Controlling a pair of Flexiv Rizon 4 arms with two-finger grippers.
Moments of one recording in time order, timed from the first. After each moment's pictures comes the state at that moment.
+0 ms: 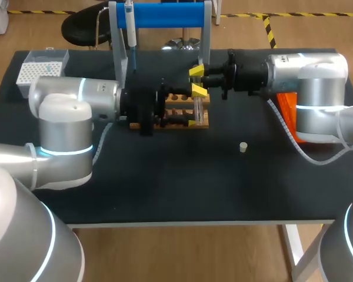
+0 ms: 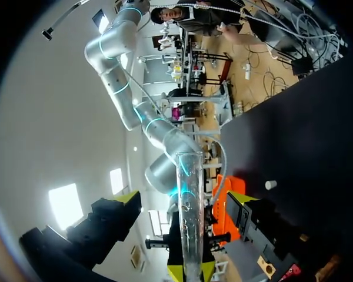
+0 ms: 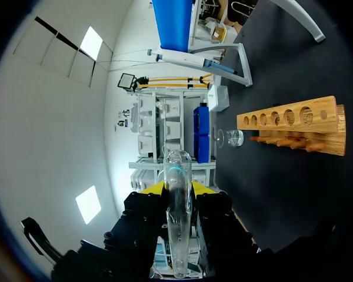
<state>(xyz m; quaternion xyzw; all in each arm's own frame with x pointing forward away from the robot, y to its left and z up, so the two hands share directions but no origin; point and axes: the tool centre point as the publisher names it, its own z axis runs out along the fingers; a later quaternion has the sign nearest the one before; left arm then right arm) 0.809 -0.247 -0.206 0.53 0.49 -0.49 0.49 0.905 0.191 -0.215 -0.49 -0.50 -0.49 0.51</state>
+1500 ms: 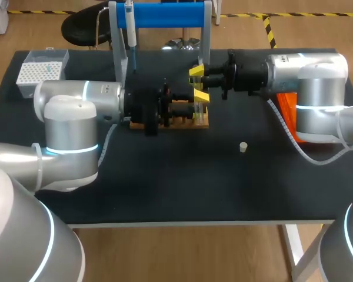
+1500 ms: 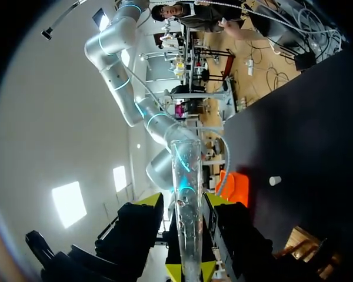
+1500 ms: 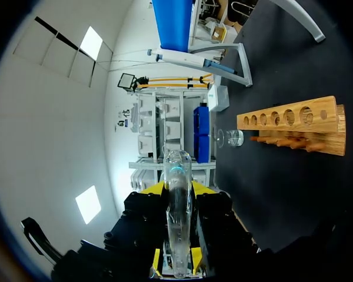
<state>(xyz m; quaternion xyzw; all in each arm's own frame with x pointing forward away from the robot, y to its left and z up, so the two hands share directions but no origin) 0.817 -0.252 -0.208 0.52 0.48 -0.49 0.51 0.905 0.191 -0.215 -0.49 -0.50 -0.49 0.51</state>
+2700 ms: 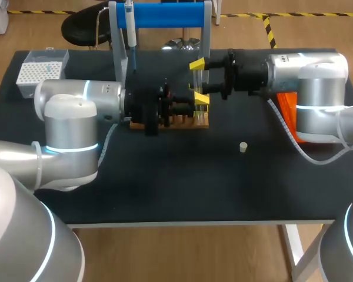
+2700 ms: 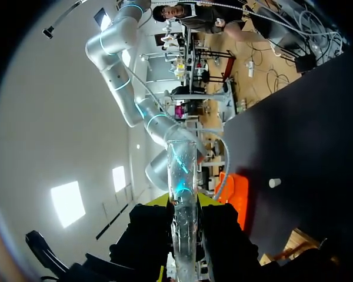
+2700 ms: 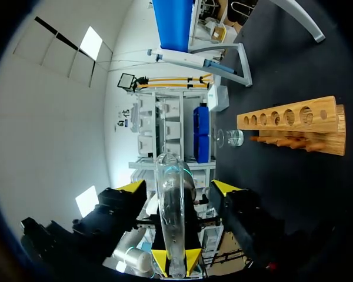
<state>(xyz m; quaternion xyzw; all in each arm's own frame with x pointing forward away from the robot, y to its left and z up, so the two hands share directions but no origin) 0.815 -0.253 -0.209 0.52 0.49 -0.49 0.50 0.905 0.191 -0.215 -0.49 -0.50 -0.49 0.51</state>
